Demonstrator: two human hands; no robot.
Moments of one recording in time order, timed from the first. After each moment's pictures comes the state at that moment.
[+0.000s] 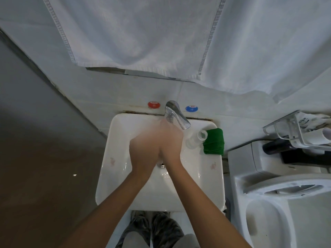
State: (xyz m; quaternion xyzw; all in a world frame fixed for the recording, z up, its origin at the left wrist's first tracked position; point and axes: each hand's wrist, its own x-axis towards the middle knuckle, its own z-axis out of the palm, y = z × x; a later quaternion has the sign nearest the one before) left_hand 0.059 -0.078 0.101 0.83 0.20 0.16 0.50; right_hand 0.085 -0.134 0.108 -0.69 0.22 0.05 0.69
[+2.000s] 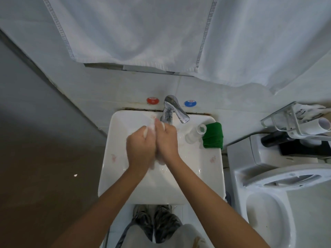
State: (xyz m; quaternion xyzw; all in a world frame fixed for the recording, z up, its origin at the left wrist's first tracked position) left_hand 0.046 -0.067 0.097 0.82 0.17 0.15 0.53; right_hand 0.078 -0.130 0.101 -0.75 0.16 0.11 0.63
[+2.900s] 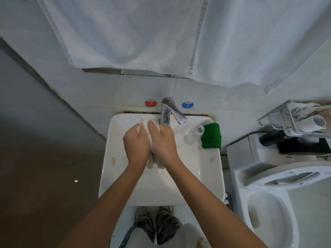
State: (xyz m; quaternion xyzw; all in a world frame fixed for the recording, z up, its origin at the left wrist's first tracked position) left_hand 0.062 -0.068 0.112 0.78 0.27 0.11 0.55; right_hand 0.065 -0.130 0.122 -0.77 0.11 0.11 0.62
